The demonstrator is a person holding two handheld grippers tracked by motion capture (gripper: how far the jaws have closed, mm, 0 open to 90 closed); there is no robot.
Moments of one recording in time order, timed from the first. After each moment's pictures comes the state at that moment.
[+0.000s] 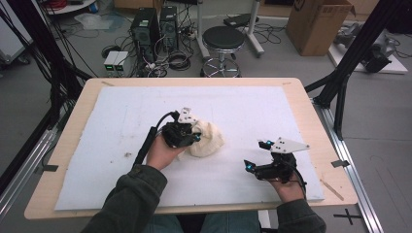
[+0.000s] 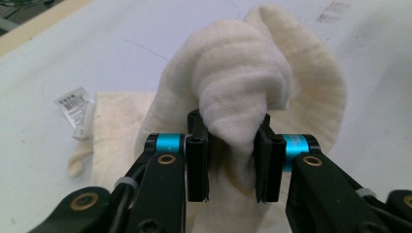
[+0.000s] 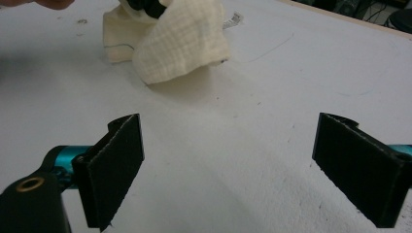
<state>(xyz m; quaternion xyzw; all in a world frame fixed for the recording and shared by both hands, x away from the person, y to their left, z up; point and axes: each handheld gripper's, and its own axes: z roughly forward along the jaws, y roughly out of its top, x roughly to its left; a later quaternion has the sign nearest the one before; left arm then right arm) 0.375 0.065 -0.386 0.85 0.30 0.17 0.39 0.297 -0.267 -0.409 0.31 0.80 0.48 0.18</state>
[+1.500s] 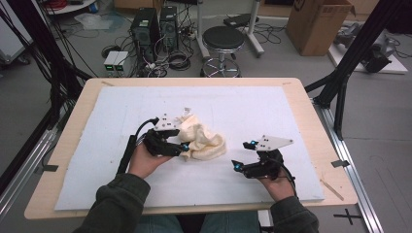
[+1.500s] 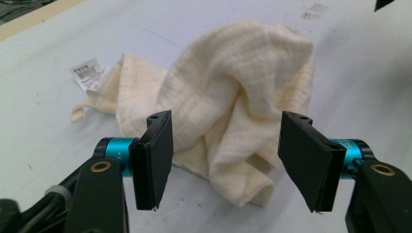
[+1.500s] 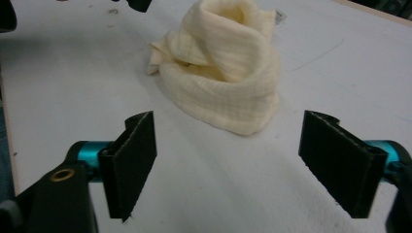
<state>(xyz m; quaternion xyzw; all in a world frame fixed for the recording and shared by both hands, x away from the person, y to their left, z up) 0.343 0.114 -0.385 0.84 0.30 0.15 0.43 0.306 -0.232 -0.405 0.26 0.83 0.48 0.14</state>
